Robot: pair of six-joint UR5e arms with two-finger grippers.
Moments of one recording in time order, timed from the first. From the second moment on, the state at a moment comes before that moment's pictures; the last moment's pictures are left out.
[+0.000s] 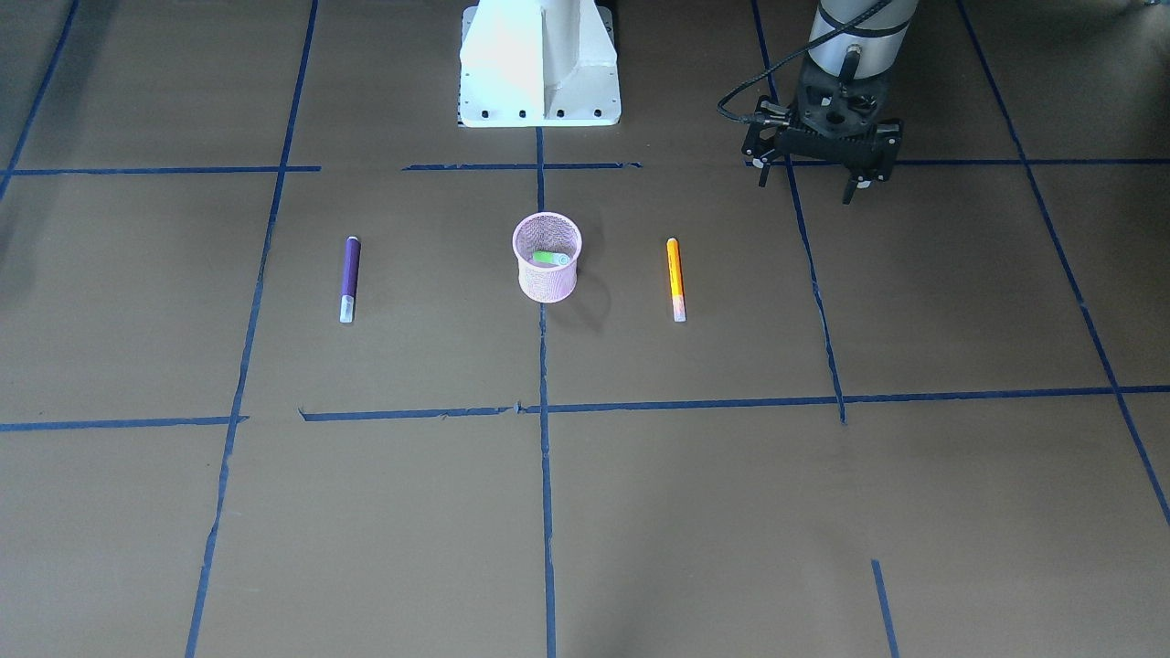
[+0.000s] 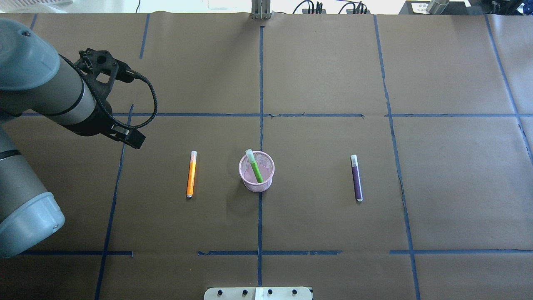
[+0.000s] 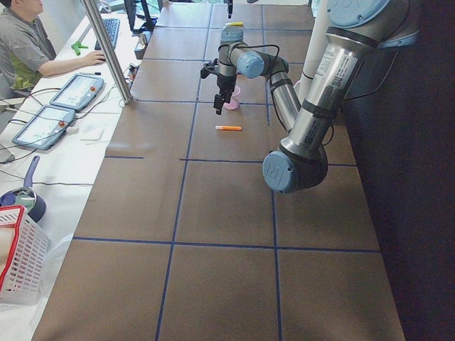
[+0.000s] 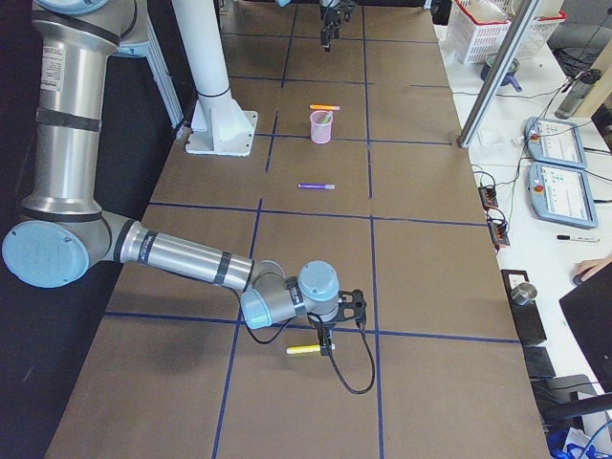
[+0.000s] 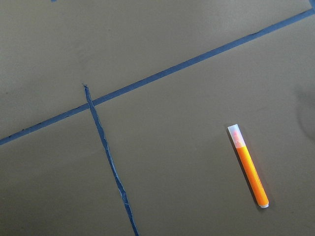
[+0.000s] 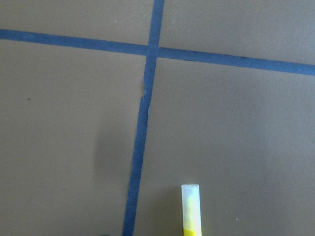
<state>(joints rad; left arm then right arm) -0.75 -1.99 -2.18 -1.19 -1.92 -0.62 1.37 -1.71 1.36 -0.89 2.28 0.24</state>
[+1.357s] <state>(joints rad) -0.75 -1.99 -2.18 -1.19 -1.93 -0.62 1.32 -1.69 1.24 -0.79 2.28 0.15</state>
